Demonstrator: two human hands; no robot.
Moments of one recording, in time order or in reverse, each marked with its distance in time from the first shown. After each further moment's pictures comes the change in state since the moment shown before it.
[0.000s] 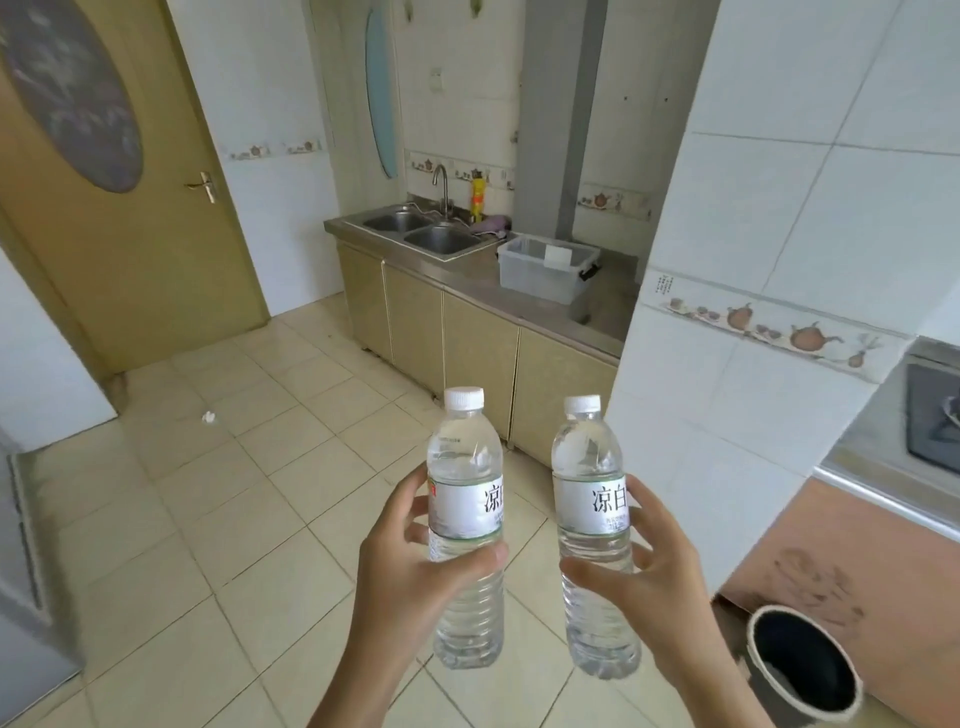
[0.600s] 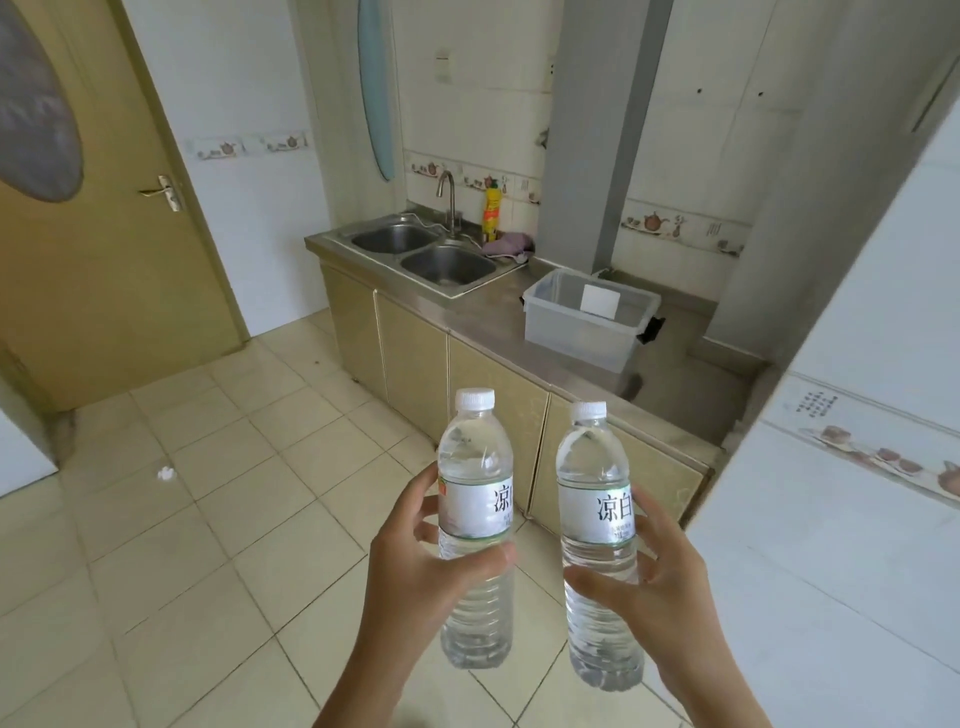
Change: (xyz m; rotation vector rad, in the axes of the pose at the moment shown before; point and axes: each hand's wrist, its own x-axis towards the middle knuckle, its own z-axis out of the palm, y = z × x) left_hand 0.394 -0.045 0.044 -0.003 -0.006 -0.048; right_hand 0.378 0.044 0.102 -0.026 -0.001 0.003
